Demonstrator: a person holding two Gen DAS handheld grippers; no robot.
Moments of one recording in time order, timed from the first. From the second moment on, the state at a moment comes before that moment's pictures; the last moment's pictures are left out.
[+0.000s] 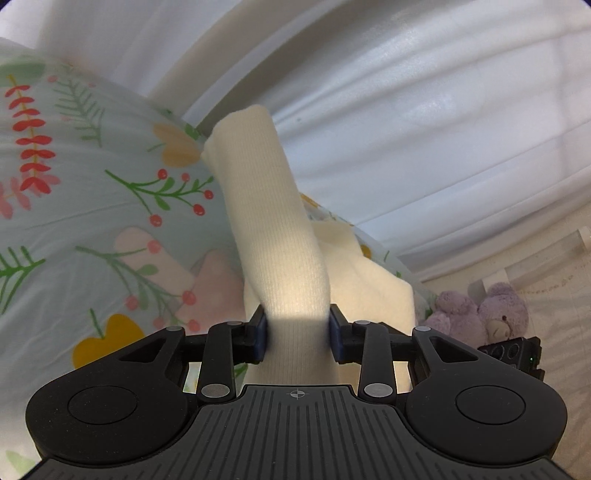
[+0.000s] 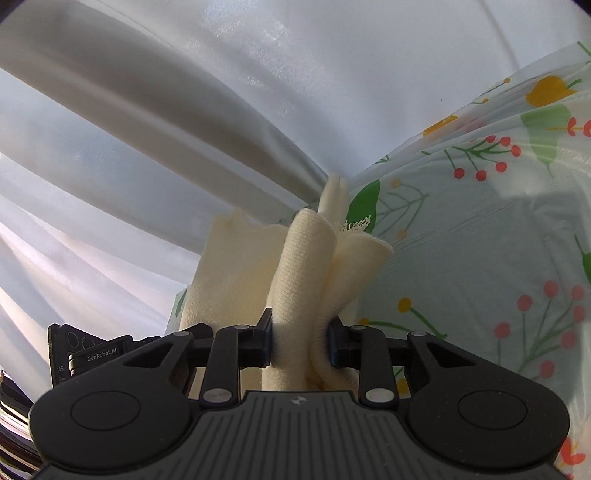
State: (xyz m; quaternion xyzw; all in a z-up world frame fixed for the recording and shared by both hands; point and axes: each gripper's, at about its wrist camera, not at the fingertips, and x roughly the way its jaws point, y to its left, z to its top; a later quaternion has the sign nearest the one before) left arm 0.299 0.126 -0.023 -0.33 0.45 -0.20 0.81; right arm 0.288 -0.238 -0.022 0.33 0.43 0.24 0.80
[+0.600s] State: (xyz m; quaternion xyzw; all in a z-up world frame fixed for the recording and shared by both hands) left arm 0.269 0.147 -0.051 -0.28 0.46 -0.10 0.84; right arm 0.266 -0.180 -0.039 0.18 0.47 0.17 0.84
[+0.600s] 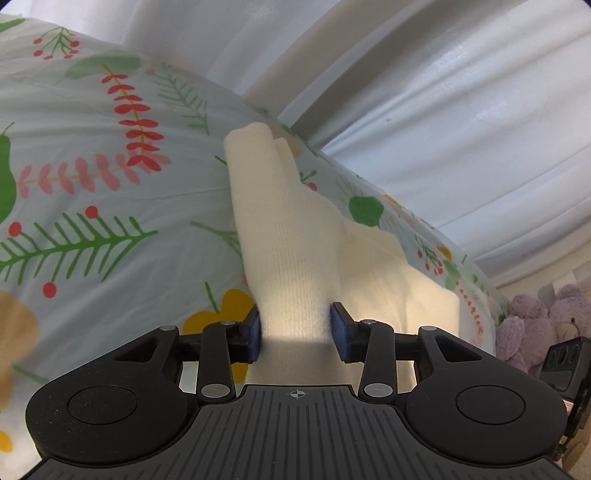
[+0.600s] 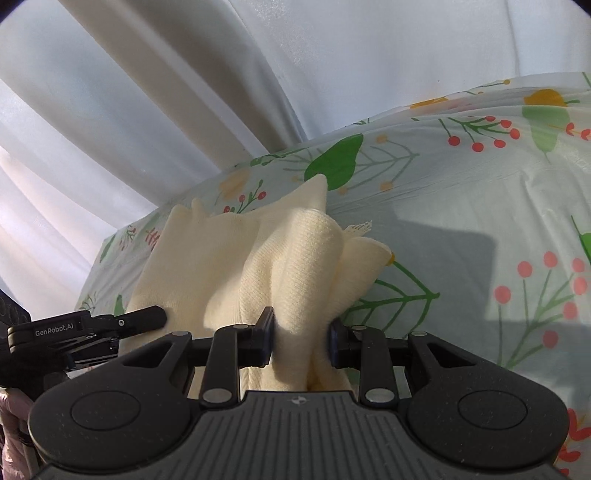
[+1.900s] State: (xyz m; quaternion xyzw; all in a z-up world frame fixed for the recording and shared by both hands) left arm 0.129 0.129 -0.041 -0.22 0.45 -0.01 0.87; right arm 0.153 -0.173 -0.039 0.14 0.45 0.11 0.87
